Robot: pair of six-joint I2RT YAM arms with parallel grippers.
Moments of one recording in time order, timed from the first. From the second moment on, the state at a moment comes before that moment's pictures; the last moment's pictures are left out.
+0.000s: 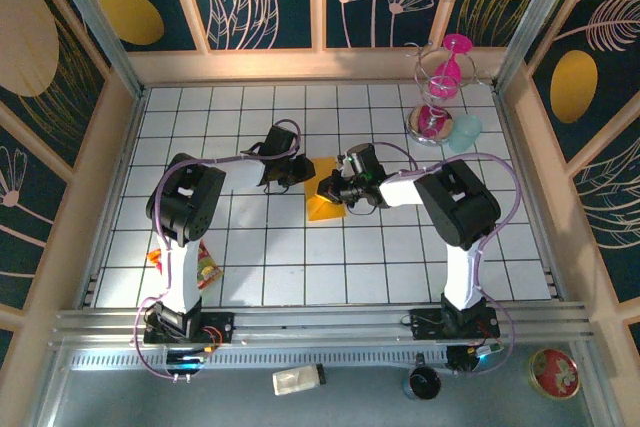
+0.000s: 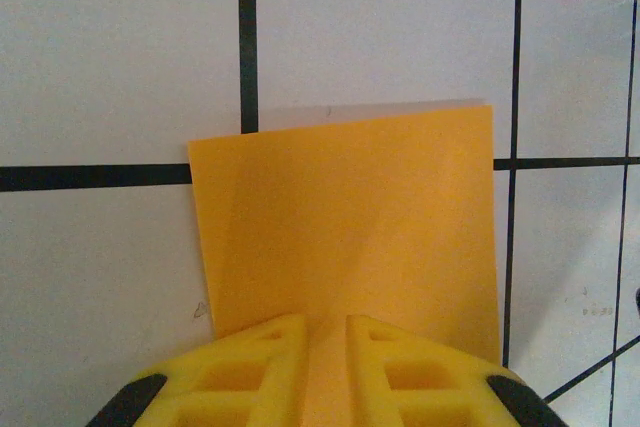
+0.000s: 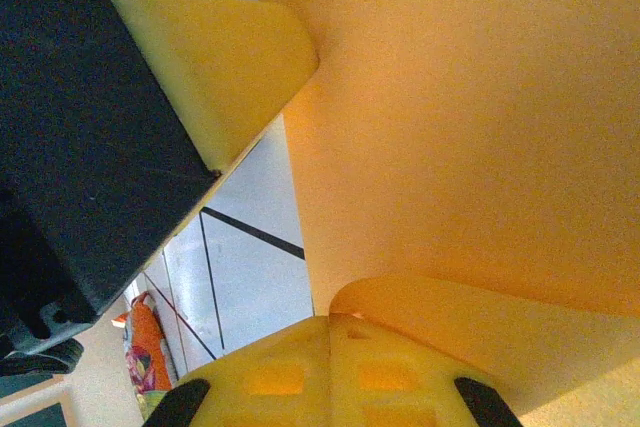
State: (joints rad) left arm -0.49 2.05 1.21 -0.07 0.31 -0.73; right arm 0.58 1.96 0.95 0.25 -0.57 0.95
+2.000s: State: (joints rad) left arm -0.39 1.82 1.09 -0.09 0.21 -0.78; right arm 0.58 1.99 0.99 0.21 -0.60 0.94
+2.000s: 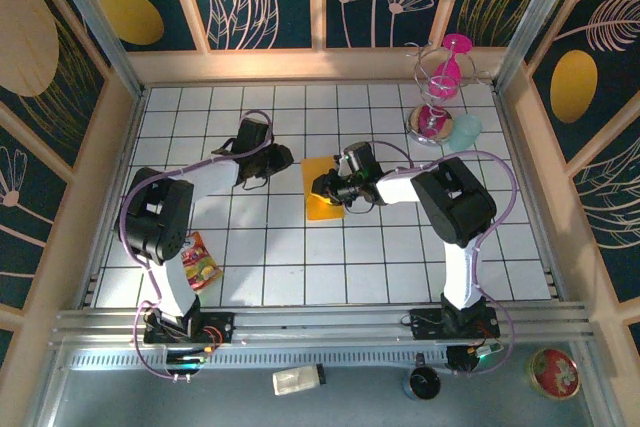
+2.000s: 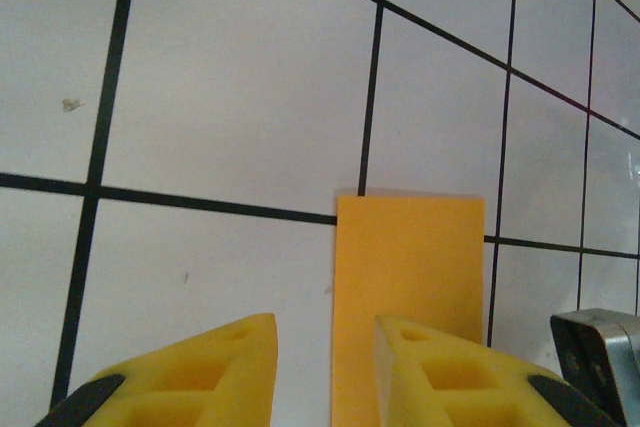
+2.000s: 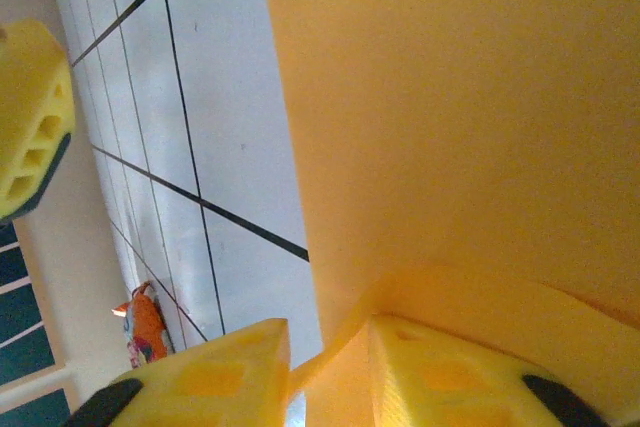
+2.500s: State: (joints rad) left arm -0.41 1.77 1.00 -0.08 0.30 -0.82; right arm 0.58 1.98 0.97 0.25 -0.60 0.93
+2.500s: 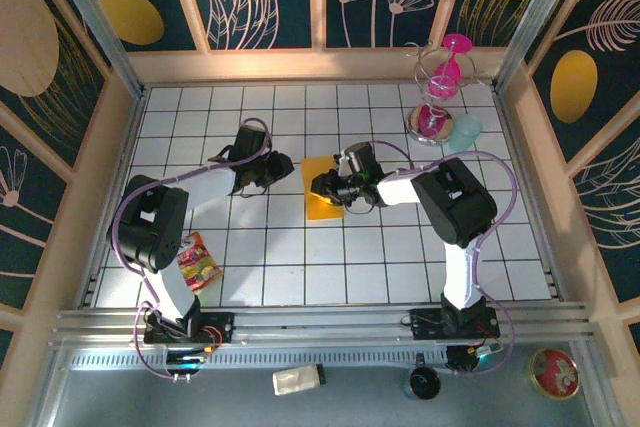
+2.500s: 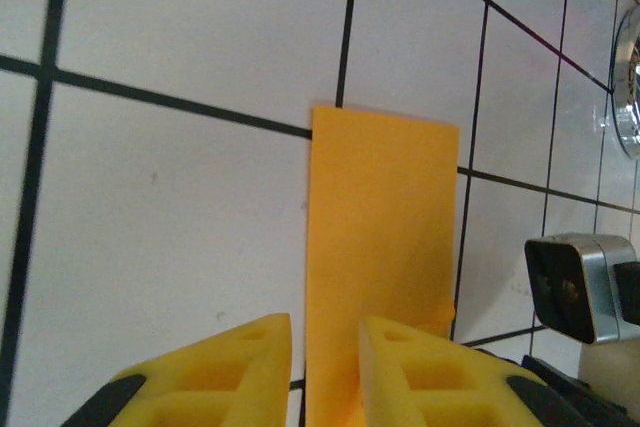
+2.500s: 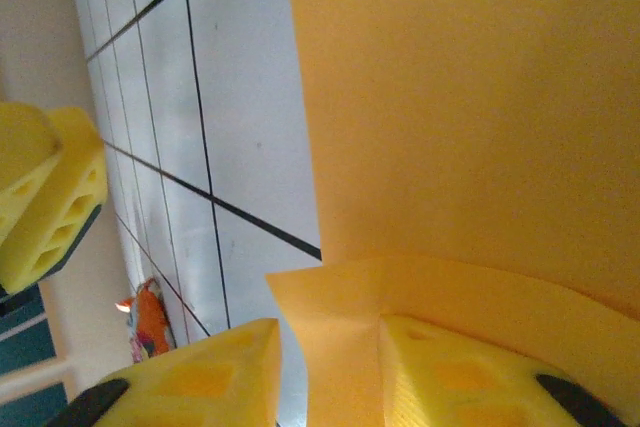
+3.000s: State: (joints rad) left arm -0.55 1.83 1.00 -0.05 0.33 -0.85; right arm 0.58 1.98 0.97 0.21 -0.55 0.90
